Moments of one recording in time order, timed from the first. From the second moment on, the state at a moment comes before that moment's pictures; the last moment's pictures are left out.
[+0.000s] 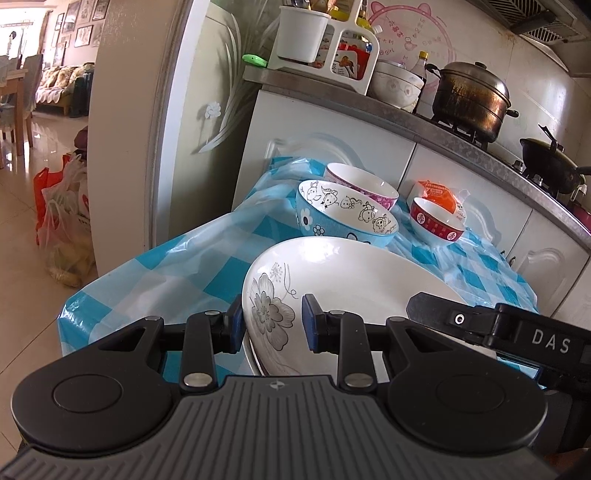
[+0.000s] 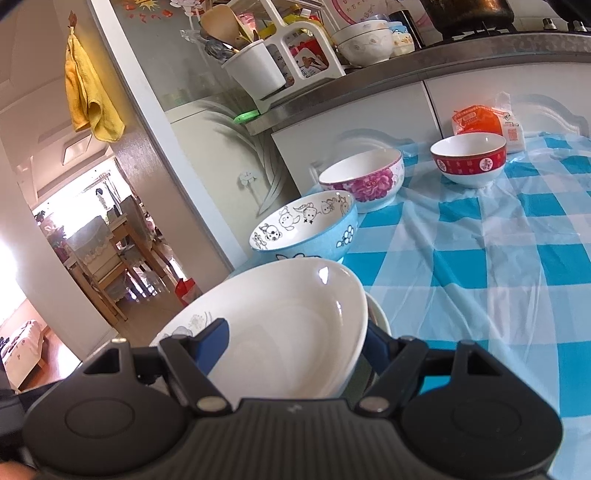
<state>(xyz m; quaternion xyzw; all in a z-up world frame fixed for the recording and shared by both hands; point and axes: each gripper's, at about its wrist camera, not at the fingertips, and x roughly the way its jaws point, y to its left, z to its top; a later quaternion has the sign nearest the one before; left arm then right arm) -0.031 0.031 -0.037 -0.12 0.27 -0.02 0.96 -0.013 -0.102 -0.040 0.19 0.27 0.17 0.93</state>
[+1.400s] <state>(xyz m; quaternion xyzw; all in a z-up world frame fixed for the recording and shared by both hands) -0.046 -0.009 -0.008 -0.06 0.27 -0.06 0.96 -0.044 -0.185 -0.036 0.22 0.22 0.04 0.95</state>
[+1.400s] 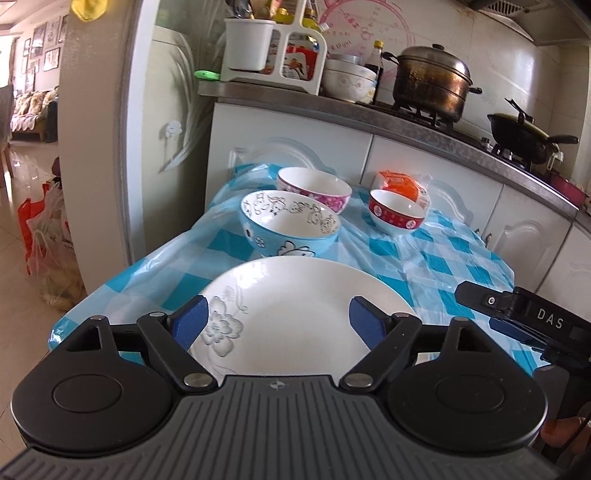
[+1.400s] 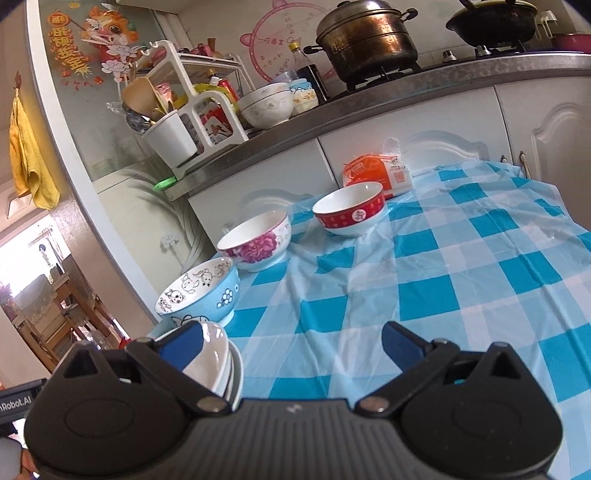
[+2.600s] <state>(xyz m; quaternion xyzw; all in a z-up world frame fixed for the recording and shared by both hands) 0.114 -0.011 0.069 -0.09 0.28 -0.09 0.95 0.022 -0.231 -0.012 0.28 0.24 0.06 0.93</state>
